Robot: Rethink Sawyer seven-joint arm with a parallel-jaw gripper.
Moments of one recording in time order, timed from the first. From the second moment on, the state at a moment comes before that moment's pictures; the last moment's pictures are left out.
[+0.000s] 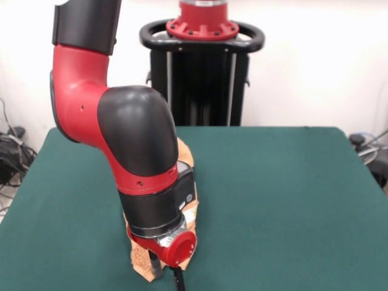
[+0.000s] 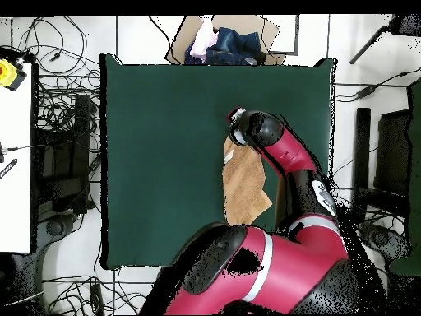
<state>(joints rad) -0.38 -0.24 0.04 1.34 0.41 0.41 1.78</state>
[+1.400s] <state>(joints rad) -0.31 -0.32 -0.14 1.38 0.41 0.47 1.78</state>
